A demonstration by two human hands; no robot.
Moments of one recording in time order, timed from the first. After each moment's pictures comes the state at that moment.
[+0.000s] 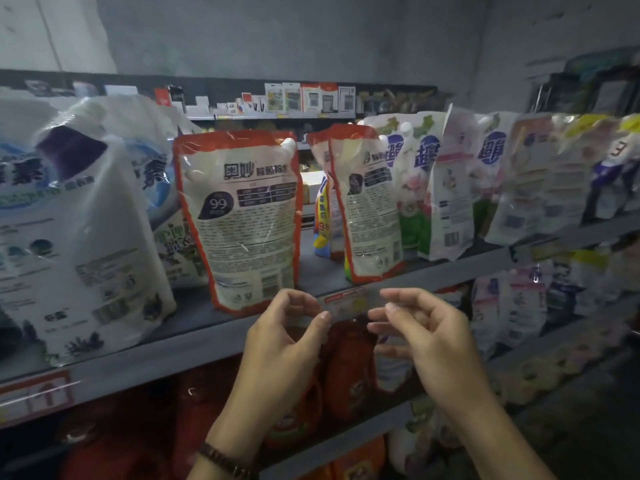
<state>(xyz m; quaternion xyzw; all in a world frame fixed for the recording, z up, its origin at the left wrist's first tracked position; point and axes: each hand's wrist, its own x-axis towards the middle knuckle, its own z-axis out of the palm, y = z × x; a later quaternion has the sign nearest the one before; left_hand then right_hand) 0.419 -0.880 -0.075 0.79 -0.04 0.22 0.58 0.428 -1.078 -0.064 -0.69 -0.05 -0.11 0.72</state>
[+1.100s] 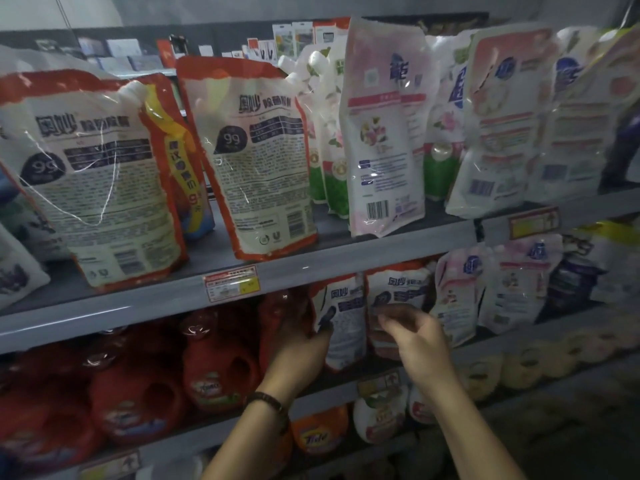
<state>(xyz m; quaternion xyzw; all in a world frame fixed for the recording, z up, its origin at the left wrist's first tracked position) 0.538 -1.052 -0.194 0.84 0.11 0.12 0.51 0.558 -1.245 -0.182 -0.67 0.01 0.01 0.74</state>
